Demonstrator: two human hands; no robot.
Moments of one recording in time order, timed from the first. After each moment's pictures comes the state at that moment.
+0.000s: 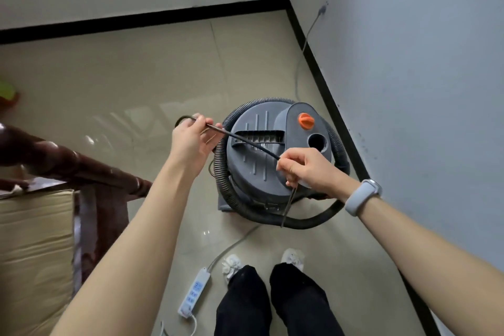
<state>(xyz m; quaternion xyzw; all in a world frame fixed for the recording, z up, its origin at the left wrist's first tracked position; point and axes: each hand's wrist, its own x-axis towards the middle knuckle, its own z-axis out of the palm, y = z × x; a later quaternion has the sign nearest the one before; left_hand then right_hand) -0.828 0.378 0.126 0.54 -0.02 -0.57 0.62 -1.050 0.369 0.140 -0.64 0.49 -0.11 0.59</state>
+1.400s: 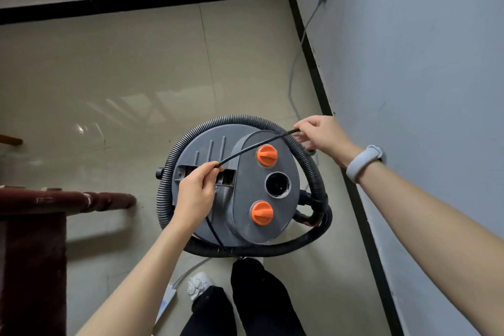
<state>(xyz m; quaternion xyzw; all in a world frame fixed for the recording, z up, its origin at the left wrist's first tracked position) -0.950 0.301 0.035 0.77 -0.42 -0.33 0.34 -1.148 0.137 0.077 -0.56 0.63 -0.10 0.53</state>
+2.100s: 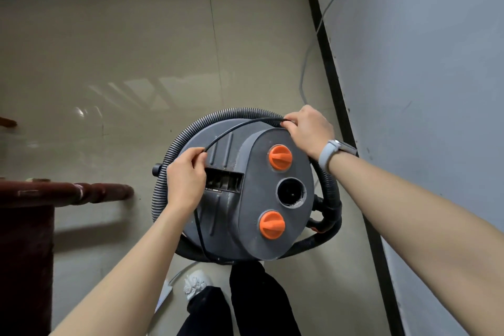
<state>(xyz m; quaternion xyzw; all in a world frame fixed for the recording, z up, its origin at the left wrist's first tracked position) -0.922 0.267 -0.014 0.85 -0.34 -0.26 0.29 -1.104 0.113 0.000 -0.78 0.58 0.06 0.25</state>
